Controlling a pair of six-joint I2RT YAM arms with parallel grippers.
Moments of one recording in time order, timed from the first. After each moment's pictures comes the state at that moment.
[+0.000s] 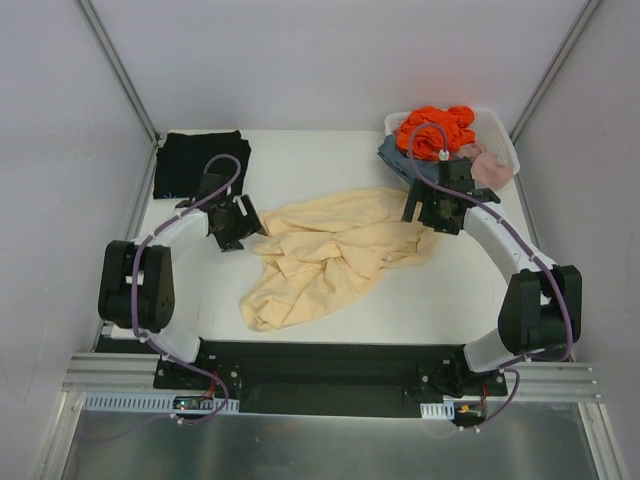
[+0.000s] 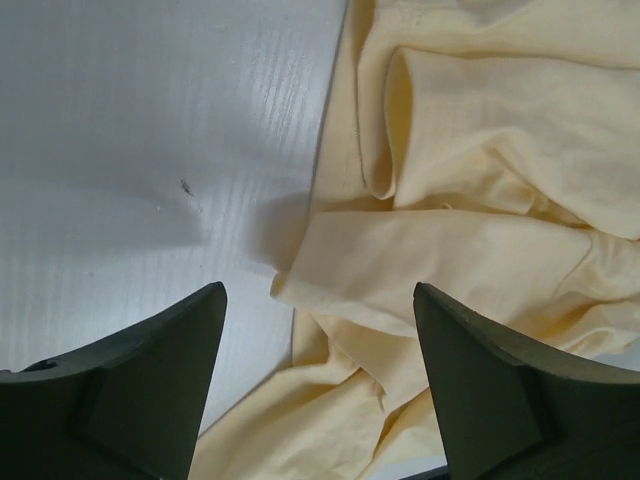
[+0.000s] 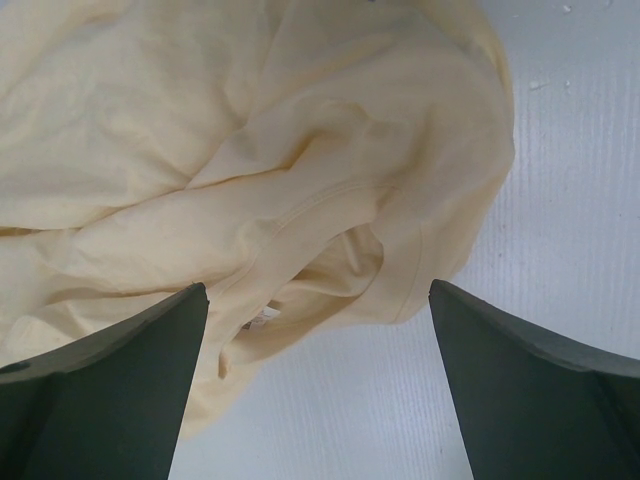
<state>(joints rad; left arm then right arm) -0.13 1.56 0.97 -0.44 0.24 -0.61 0.20 1.51 1.16 -0.61 -0.01 0.40</state>
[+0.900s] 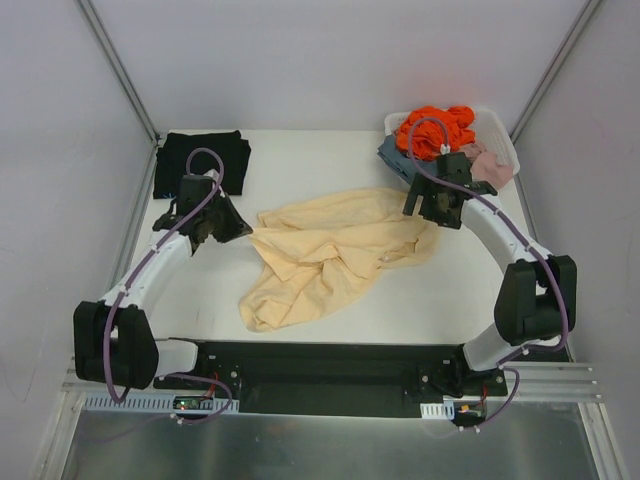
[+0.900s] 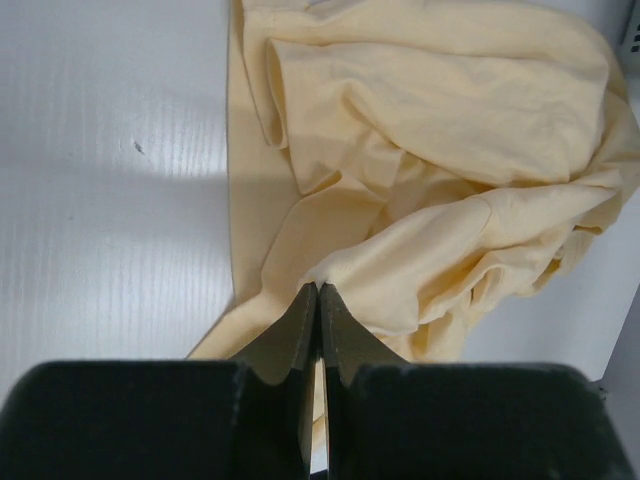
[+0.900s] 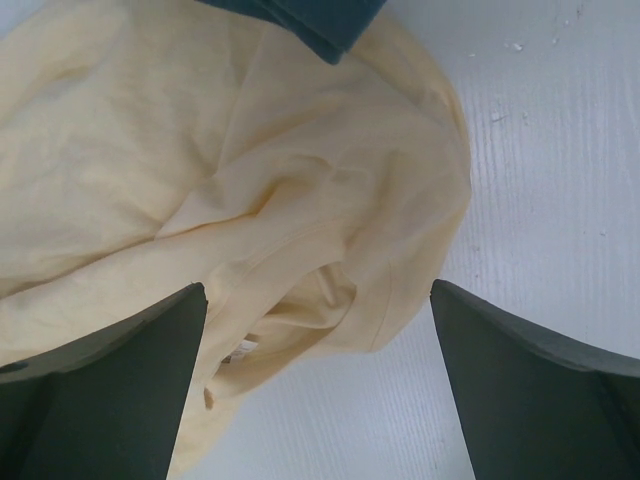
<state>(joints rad) -0.13 1.29 0.91 -0.45 0.27 -0.62 0.20 1.57 1.22 -0.62 0.07 0.41</state>
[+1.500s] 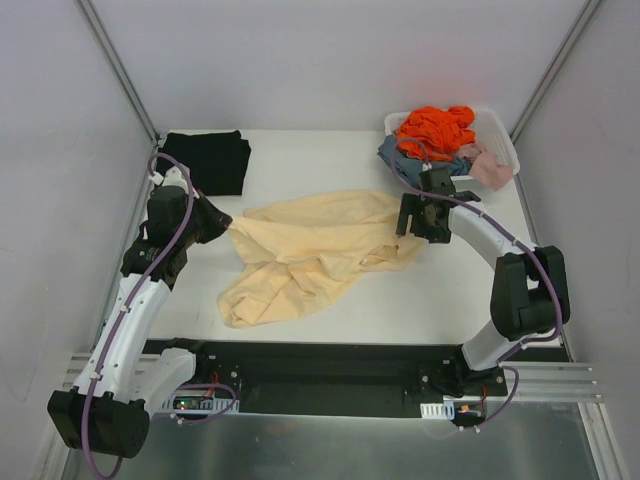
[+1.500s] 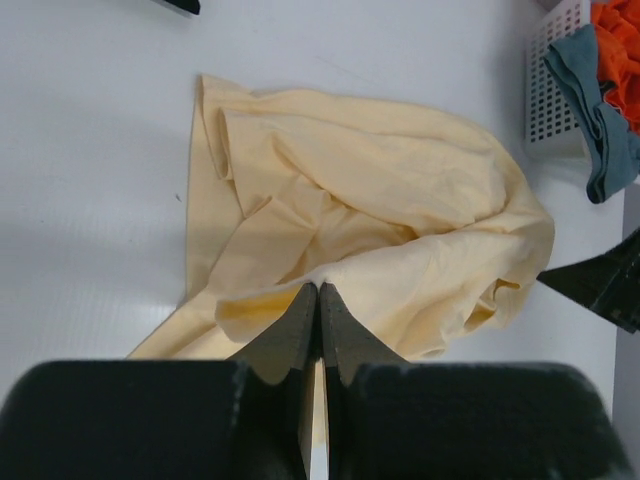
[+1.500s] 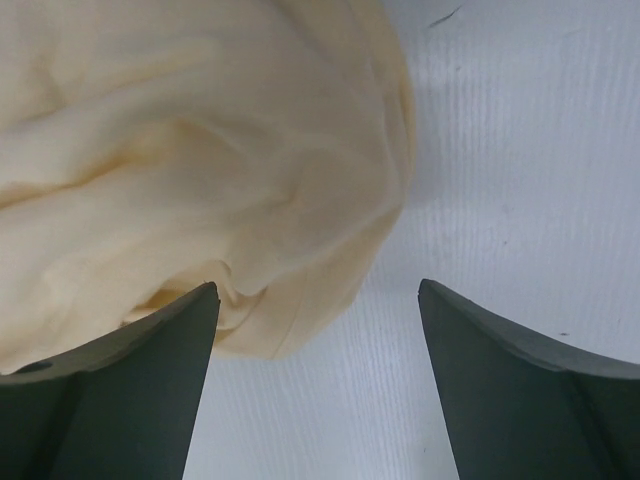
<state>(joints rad) -0.13 0.91 0.90 -0.52 0.12 -0.61 0.26 1.62 1.14 -0.61 0.09 0.39</state>
